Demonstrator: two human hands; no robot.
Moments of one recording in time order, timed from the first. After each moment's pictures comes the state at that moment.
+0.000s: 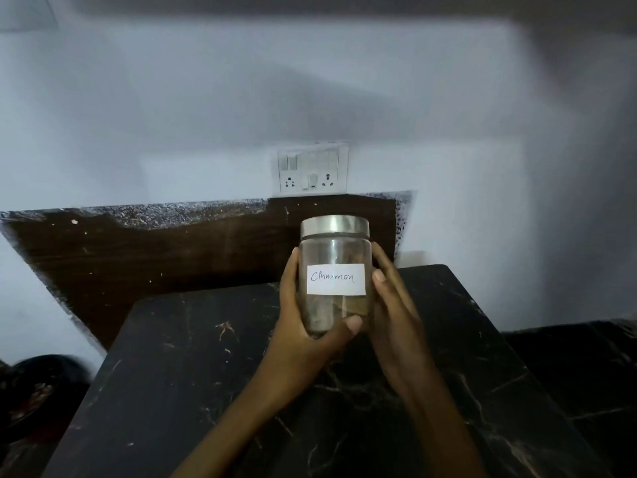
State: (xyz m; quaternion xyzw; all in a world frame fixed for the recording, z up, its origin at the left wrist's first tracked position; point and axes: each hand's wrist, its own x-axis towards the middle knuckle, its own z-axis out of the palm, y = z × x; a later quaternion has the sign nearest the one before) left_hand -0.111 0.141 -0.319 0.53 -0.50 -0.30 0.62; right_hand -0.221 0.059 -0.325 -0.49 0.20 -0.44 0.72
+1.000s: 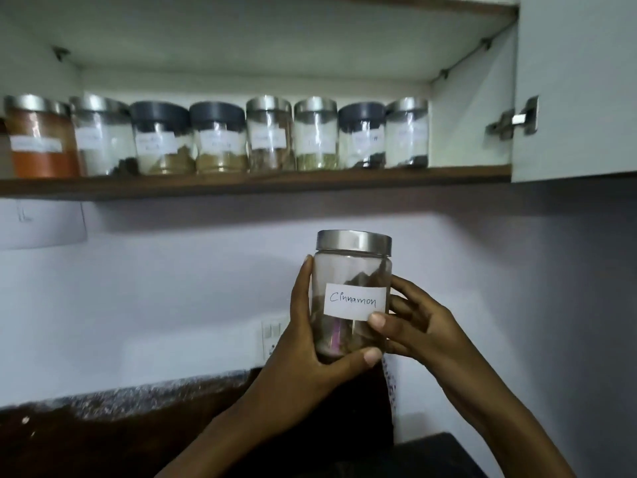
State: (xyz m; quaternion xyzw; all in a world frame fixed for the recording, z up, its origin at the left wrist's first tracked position) left_hand -0.093 0.067 -0.150 0.41 -0.69 -0.18 0.57; right_hand -0.258 0.009 -0.134 -0.70 0.17 -0.48 0.50
